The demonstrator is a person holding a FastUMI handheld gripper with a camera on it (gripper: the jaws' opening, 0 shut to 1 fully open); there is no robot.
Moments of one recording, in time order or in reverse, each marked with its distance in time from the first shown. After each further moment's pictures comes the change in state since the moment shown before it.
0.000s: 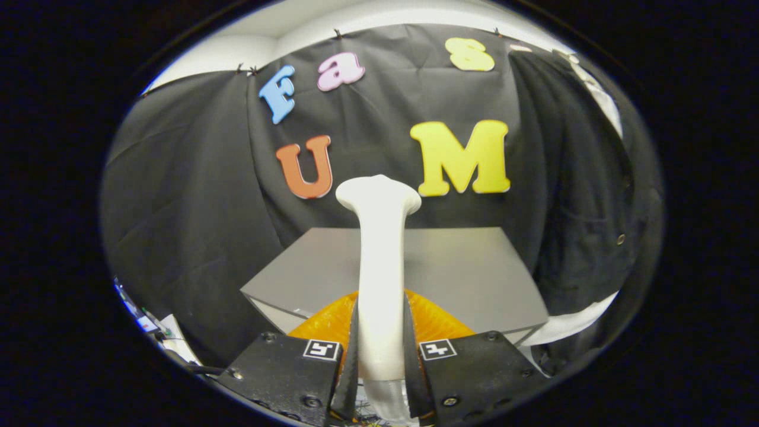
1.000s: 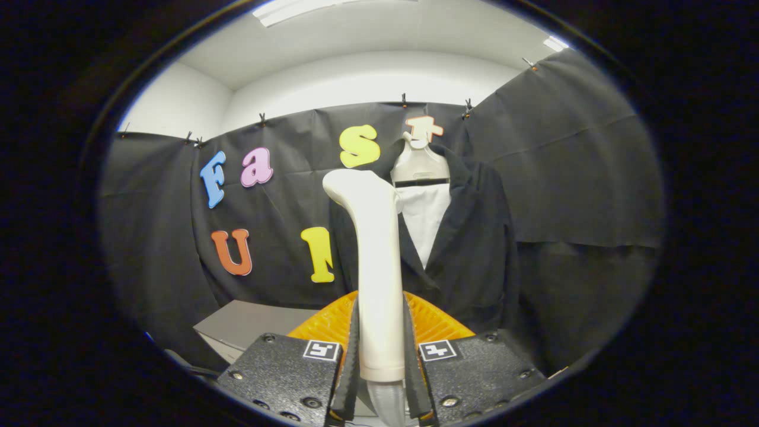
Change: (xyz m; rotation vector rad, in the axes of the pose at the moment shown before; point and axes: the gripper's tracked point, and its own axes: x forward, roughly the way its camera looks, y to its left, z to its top) arm -0.175 -0.262 0.135 0.062 -0.300 -0.251
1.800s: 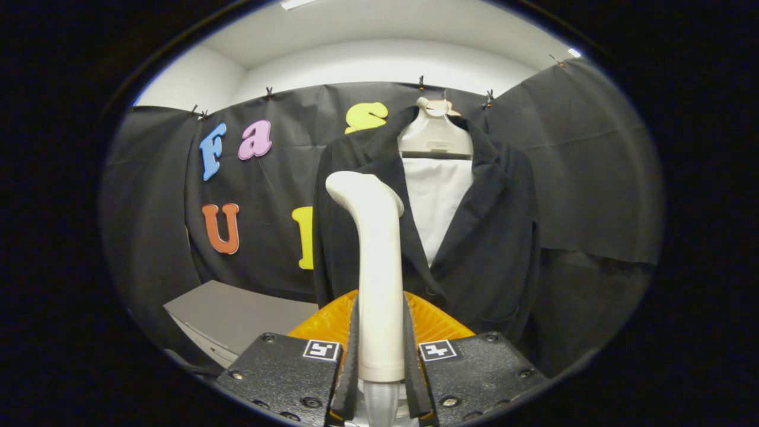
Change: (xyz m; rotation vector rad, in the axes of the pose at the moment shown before) arm 0.069 -0.021 -0.037 -0.108 0.060 -0.010
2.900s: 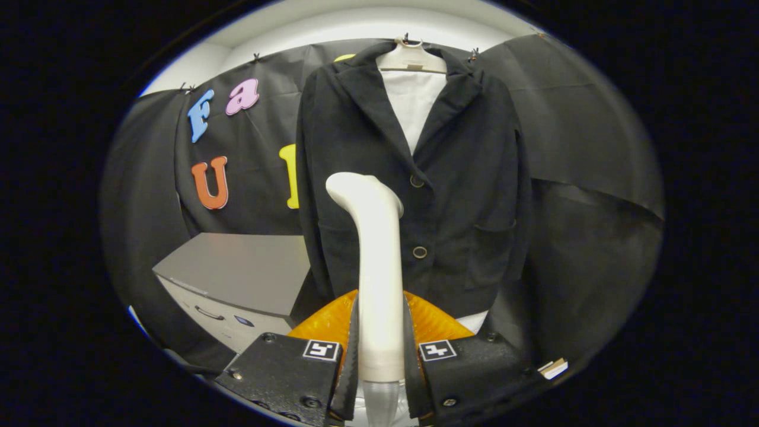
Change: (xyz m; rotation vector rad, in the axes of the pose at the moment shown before) arm -0.016 -0.030 -0.136 0.038 0.249 -0.043
